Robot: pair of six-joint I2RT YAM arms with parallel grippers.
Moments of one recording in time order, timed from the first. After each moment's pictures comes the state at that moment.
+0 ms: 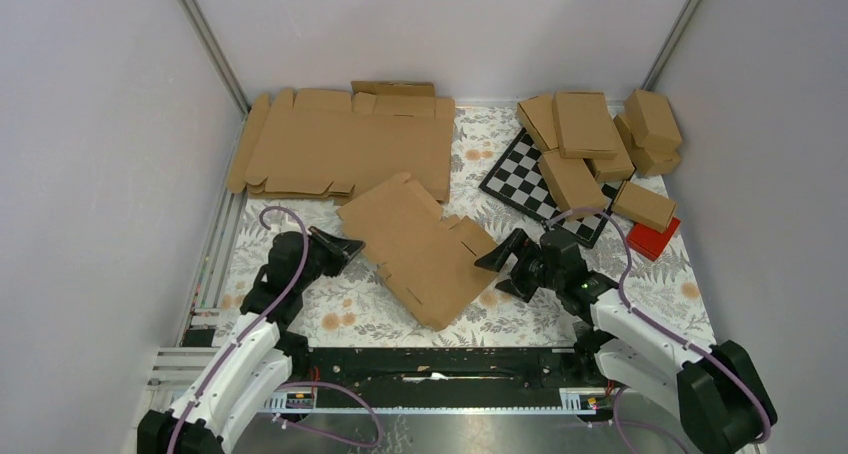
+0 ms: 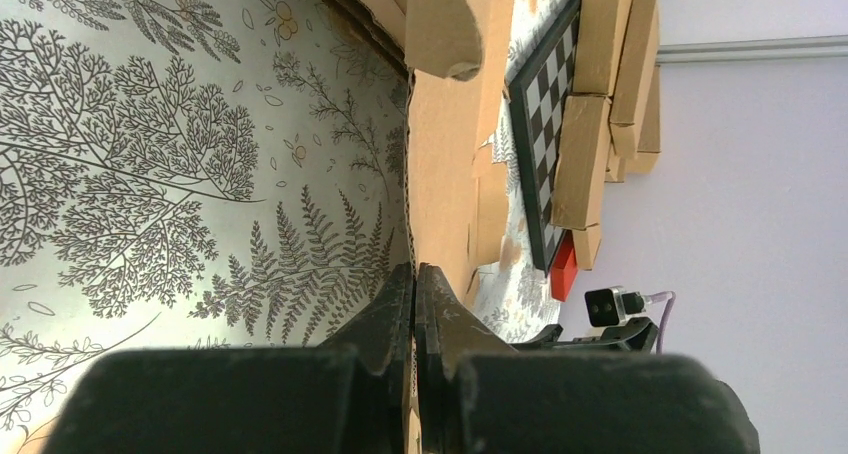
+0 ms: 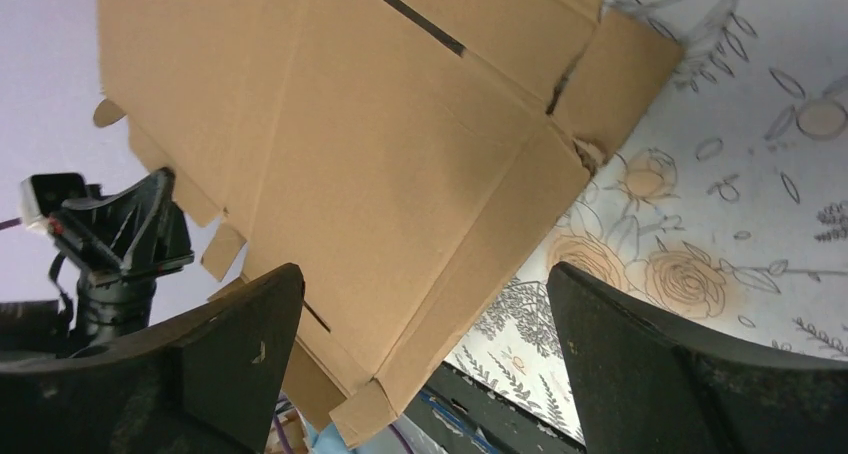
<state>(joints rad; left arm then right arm) -0.25 0.61 0.29 -0.13 0.19 -1.16 0.47 0.91 0.30 -0.04 -0.31 1.16</state>
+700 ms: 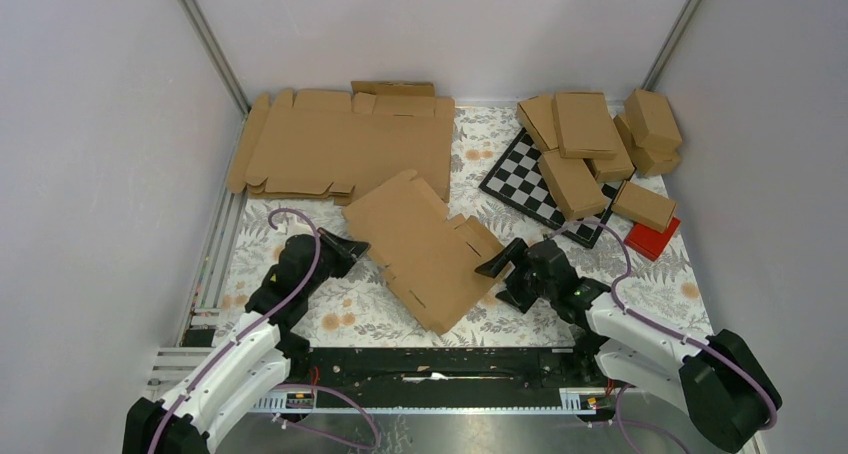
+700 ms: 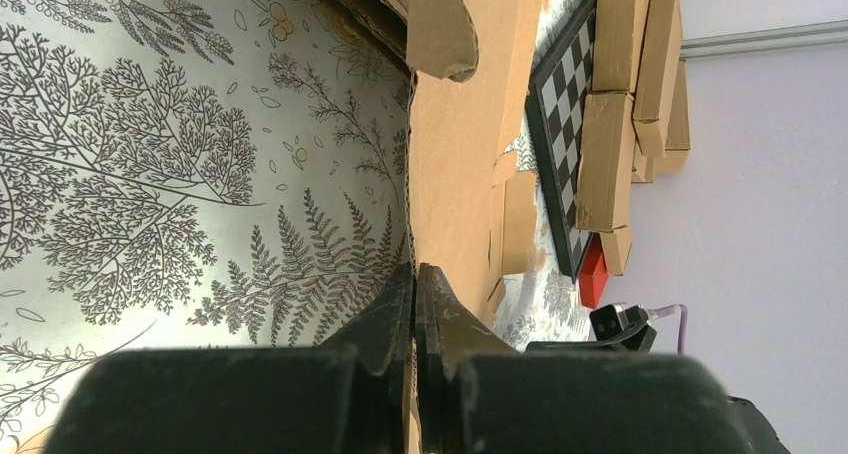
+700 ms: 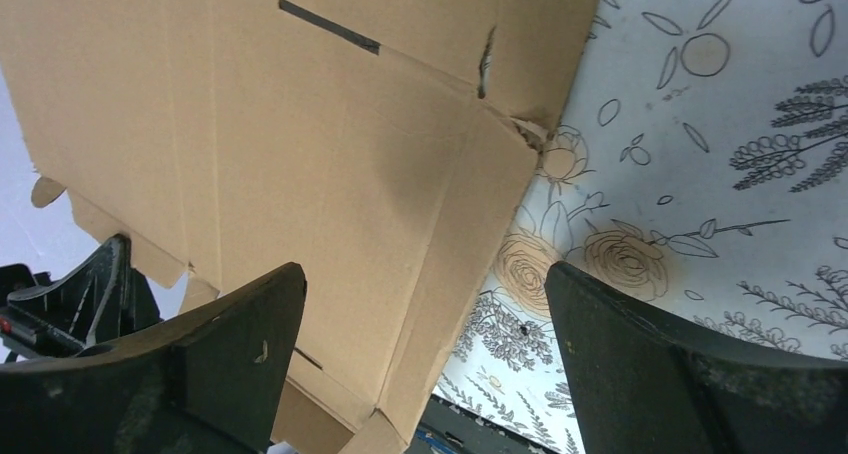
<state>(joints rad) -0.41 0.64 0.29 -0.09 0.01 -1.15 0.62 0.95 0.26 -0.06 -0.10 1.34</state>
